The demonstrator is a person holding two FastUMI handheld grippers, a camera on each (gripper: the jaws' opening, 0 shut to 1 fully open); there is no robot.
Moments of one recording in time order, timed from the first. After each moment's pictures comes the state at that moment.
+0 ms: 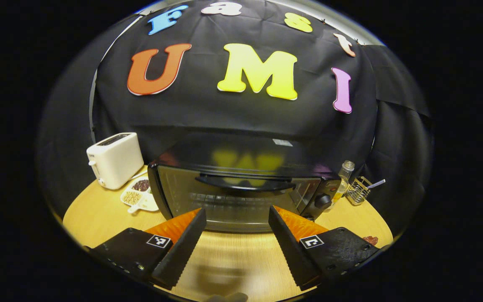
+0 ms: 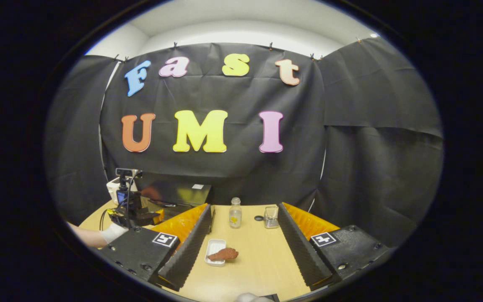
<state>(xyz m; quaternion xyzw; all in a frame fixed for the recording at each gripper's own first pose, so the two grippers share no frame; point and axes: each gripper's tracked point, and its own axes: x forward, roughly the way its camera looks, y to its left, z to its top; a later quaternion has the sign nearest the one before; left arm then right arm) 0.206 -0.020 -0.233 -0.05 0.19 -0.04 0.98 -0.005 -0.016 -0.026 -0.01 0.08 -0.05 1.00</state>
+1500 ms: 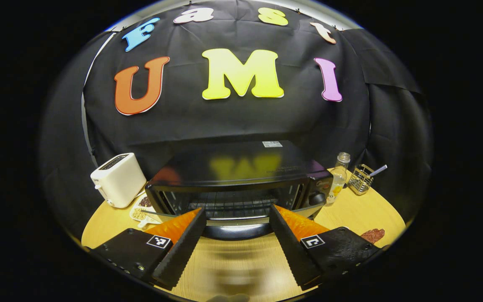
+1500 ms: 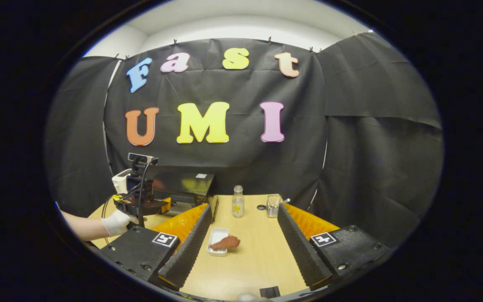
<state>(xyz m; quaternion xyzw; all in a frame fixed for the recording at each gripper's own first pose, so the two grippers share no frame) 0.187 -0.030 -0.237 0.01 0.22 -0.04 0.97 -0.037 -0.020 -0.059 0.01 0.11 -0.03 0.99</state>
